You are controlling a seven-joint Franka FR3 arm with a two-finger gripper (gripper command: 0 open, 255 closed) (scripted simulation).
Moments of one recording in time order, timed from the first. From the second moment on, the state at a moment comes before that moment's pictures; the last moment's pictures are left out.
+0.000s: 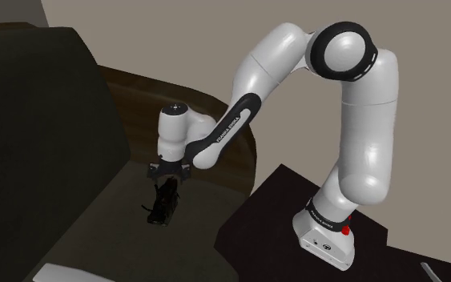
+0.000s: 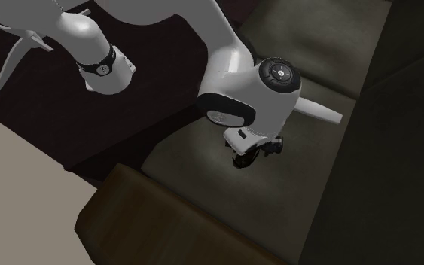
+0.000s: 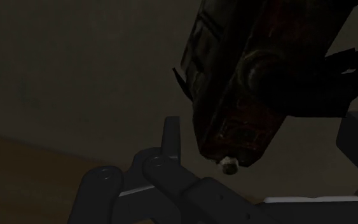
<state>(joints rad) 0.11 0.46 0.36 -2.19 -0.44 2.65 1.51</state>
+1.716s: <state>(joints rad) 0.10 0.43 0.39 -2.19 -0.41 2.62 1.50</state>
